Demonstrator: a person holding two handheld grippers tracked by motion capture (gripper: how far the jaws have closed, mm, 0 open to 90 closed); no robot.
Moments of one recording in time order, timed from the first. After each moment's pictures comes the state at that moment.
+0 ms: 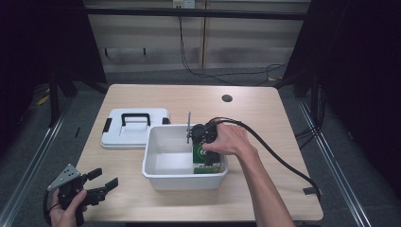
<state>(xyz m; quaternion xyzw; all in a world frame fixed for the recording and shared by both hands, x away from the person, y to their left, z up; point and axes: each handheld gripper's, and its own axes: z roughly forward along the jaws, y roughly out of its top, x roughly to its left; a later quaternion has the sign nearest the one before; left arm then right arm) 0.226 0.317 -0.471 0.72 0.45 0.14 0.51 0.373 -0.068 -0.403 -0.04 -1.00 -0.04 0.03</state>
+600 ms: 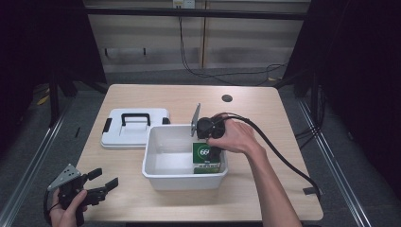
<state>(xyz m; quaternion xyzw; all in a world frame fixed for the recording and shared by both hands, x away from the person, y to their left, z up) 0.226 0.317 -0.471 0.72 0.45 0.13 0.51 0.366 -0.085 -0.373 -0.05 -0.99 -0.11 0.00</state>
